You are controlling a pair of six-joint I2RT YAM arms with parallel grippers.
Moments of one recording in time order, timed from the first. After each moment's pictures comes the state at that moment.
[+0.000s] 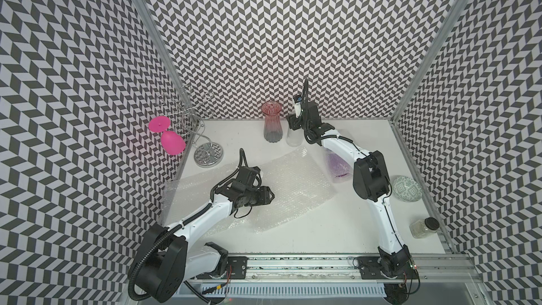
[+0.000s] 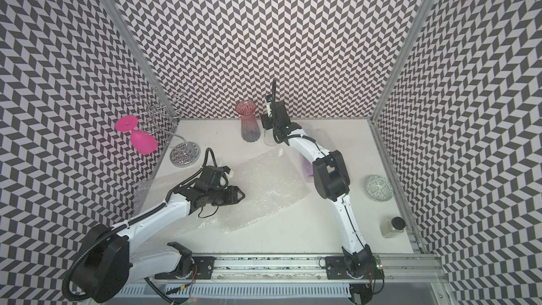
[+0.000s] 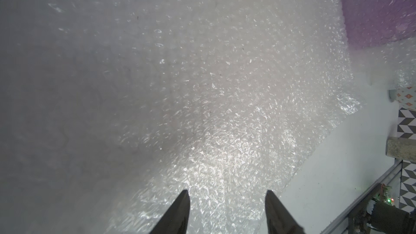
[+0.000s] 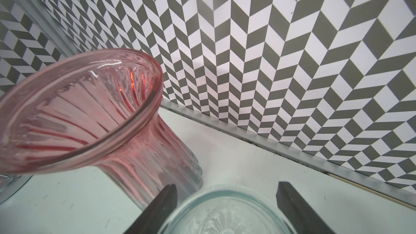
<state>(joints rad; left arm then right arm) -0.45 1.21 0.62 -0.39 0.31 -0.53 0.50 2.35 2.08 -0.11 0.09 0.02</state>
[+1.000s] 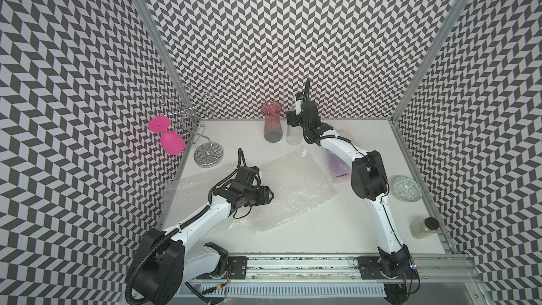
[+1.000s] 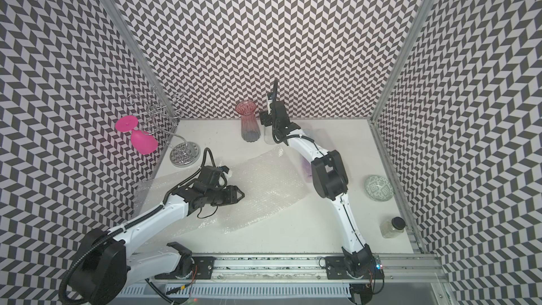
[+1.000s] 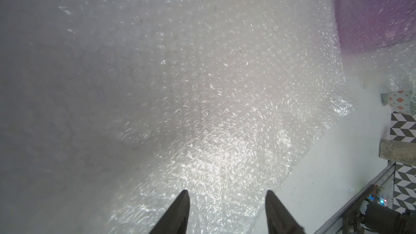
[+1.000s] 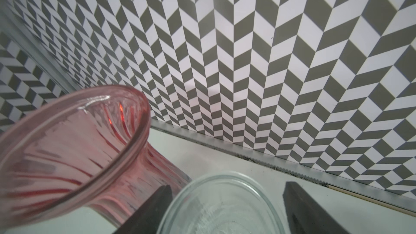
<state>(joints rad) -0.45 1.18 0.62 -0.40 0.31 -0.55 0.50 2.38 2.11 -0.02 0.15 0.07</state>
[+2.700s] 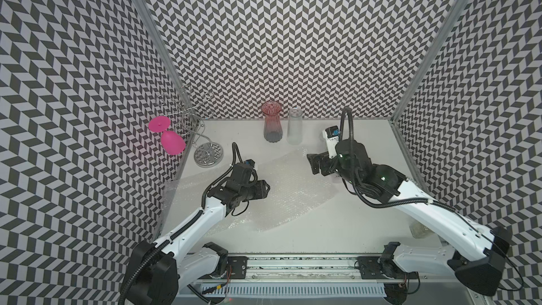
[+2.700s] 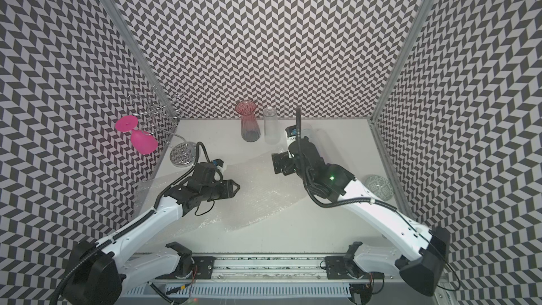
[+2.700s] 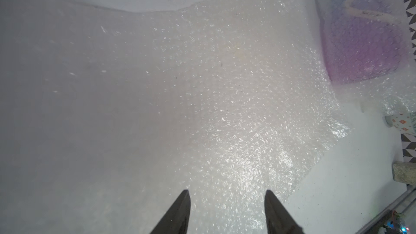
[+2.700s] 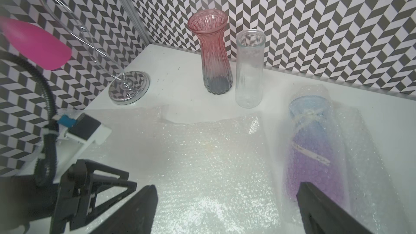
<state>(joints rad) -0.43 1.09 0.69 -0.45 0.19 -0.51 0.81 1.17 1.17 -0.52 0.29 0.29</state>
